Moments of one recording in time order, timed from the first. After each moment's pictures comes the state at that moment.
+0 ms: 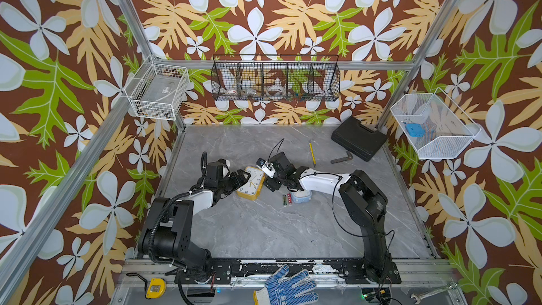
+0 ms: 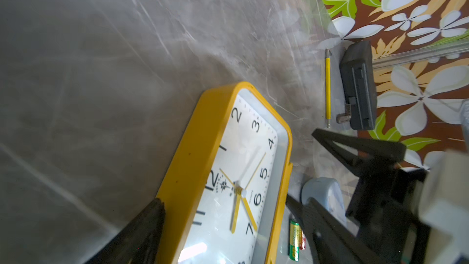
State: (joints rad) left arm -0.12 1.51 0.58 0.23 0.47 -0.75; right arm 0.75 2.06 1.38 -0.14 0.06 -0.28
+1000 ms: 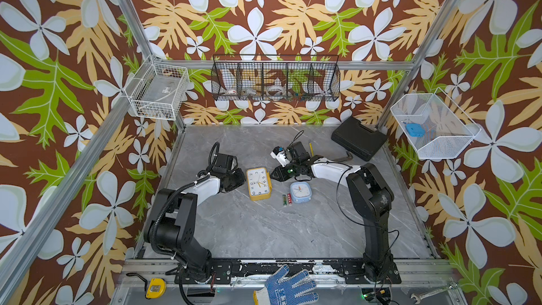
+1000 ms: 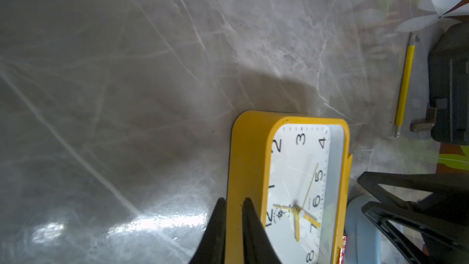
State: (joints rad) left arm -0.19 1.61 0.85 -0.21 0.24 -0.65; right arm 0.58 2.08 1.42 -0.23 -0.52 0.13
